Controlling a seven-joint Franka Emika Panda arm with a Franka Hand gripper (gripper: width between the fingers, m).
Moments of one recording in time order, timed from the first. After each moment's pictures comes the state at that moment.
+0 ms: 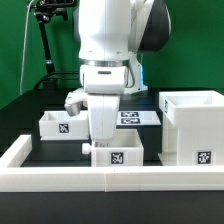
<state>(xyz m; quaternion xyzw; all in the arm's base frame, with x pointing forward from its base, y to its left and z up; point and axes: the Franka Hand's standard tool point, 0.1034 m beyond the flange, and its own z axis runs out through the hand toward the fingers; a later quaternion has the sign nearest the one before) 0.522 -0.052 0.008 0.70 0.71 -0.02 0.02</state>
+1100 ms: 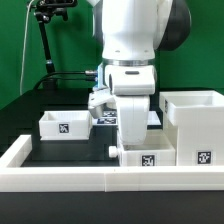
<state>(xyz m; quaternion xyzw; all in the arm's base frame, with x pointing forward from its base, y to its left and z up) 0.540 -0.010 0.013 0.69 0.72 -0.01 0.01</state>
